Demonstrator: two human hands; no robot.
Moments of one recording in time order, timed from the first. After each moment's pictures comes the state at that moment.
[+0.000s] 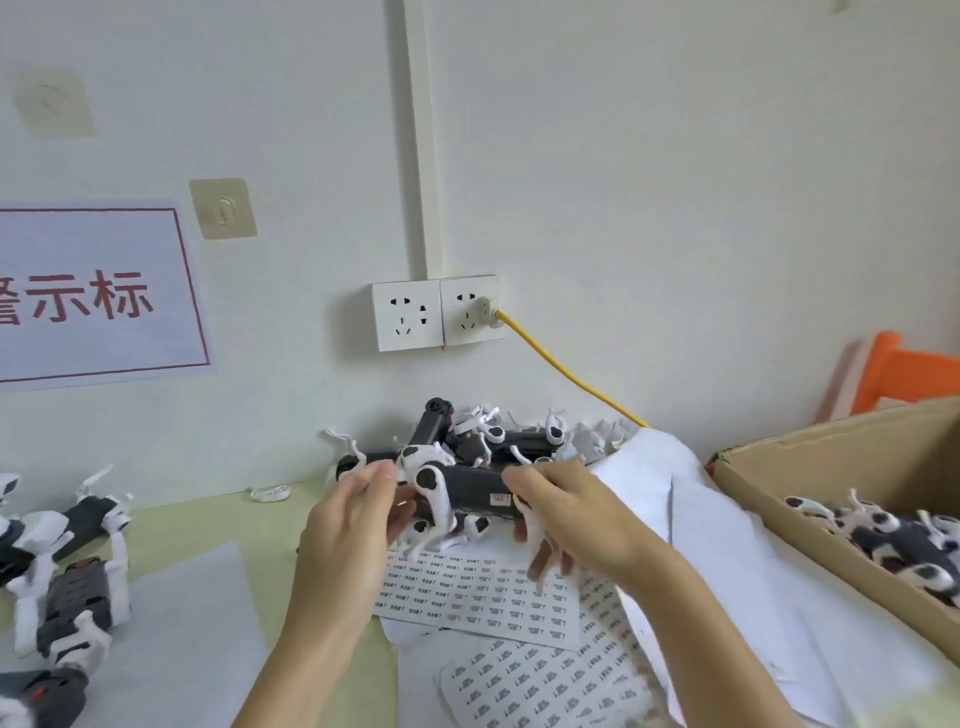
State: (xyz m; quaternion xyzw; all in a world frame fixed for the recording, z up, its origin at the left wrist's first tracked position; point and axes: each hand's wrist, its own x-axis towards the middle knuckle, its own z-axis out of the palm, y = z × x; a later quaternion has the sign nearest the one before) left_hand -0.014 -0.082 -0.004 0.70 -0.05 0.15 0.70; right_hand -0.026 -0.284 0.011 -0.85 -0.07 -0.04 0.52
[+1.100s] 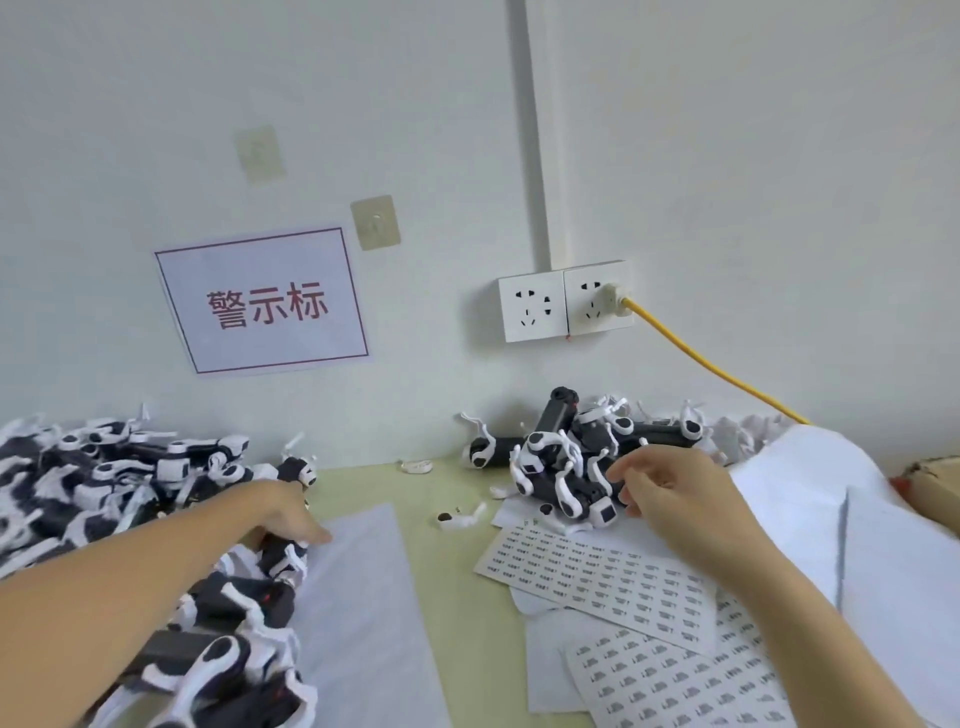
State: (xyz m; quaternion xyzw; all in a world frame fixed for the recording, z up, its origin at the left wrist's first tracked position) left_hand 0.060 0.118 0.030 0.96 0.20 -0.15 -0.09; right_hand -0.014 -0.268 0.006 -0.86 -0.05 -0.14 0.50
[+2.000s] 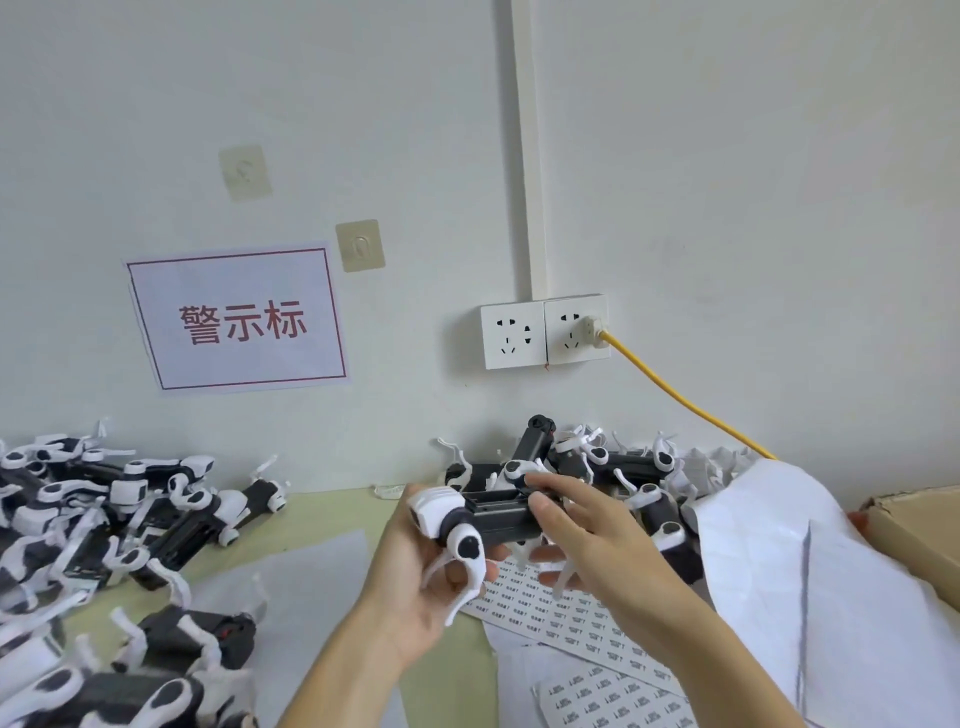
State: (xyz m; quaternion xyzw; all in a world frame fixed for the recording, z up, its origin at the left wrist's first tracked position) left_hand -0.023 -0.058 0.023 0.51 0.07 -0.09 0.85; right_hand -0.020 -0.230 0.003 -0.72 -0.13 -0.02 0.69
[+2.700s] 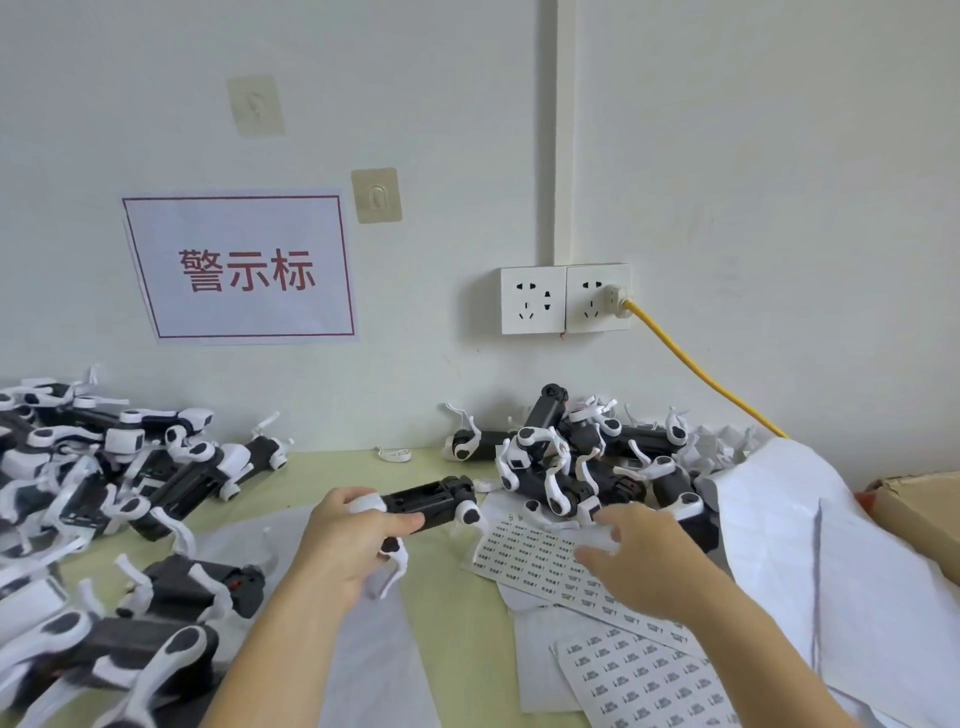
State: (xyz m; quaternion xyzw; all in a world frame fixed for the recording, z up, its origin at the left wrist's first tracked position) left_hand 0.000 0.019 -0.015 0.68 0.20 0.07 0.70; right_hand -0.010 -0.242 -0.020 -0.97 -0.01 0.01 0.26
